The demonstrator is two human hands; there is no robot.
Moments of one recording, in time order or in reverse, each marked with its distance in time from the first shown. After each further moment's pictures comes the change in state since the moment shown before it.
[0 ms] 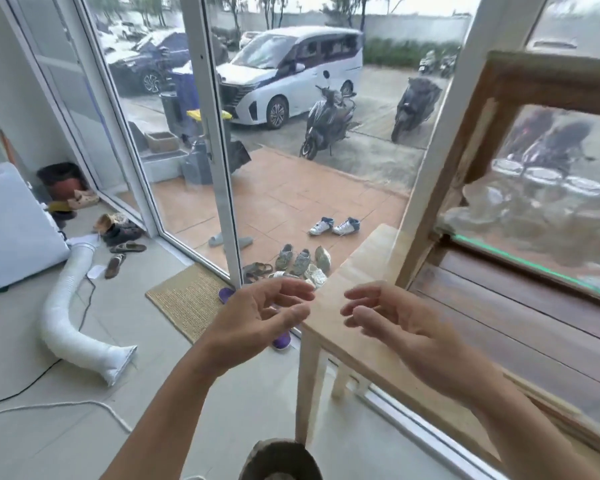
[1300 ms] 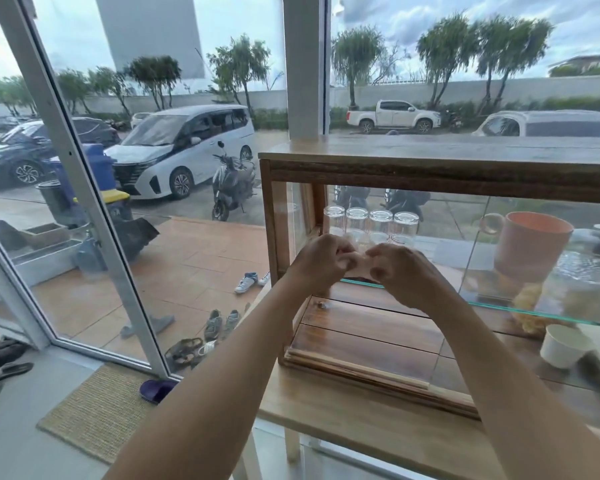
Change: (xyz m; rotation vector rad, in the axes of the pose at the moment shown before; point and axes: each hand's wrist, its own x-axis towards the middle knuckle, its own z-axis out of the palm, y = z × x) left_hand 0.169 0.151 0.213 0.480 -0.237 0.454; right_hand -0.039 0.005 -0.194 -0.650 0.580 0.278
